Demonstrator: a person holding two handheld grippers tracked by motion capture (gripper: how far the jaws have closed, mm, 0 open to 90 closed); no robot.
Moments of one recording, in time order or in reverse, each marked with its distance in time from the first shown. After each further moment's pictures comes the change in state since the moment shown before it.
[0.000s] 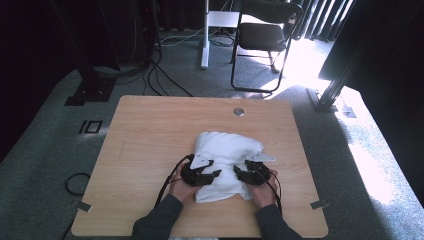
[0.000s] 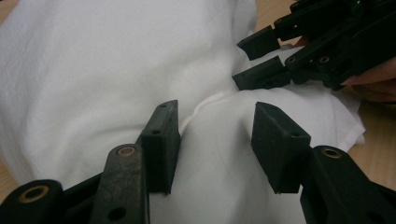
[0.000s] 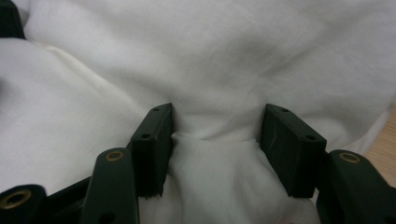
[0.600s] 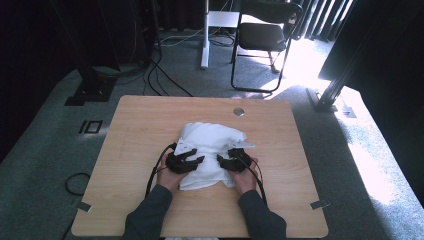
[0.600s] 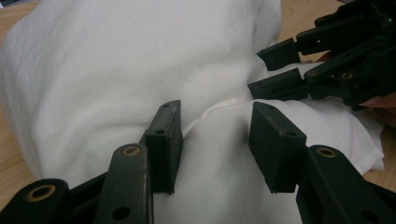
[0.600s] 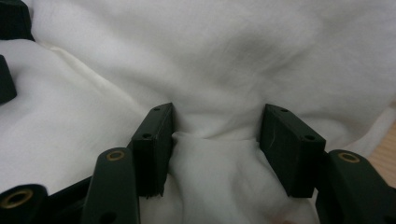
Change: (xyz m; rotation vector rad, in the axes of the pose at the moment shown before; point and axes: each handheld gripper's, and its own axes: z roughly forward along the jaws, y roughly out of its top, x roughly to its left) left arm 0.057 -0.007 -0.015 0.003 0.106 -0.106; right arm 0.026 0.041 0.055 -0.001 0.048 0.009
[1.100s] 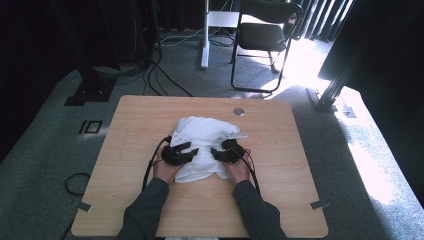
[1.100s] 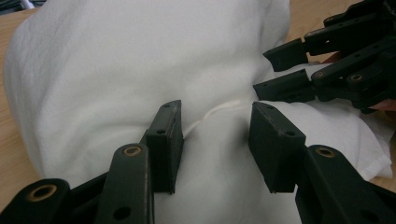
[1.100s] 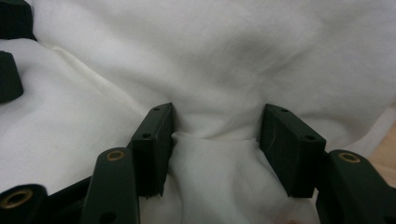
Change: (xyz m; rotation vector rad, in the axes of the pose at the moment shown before) left arm 0.027 0.007 0.005 0.009 0.057 -0.035; right arm 0.000 0.026 0.028 0.018 0.028 -0.015
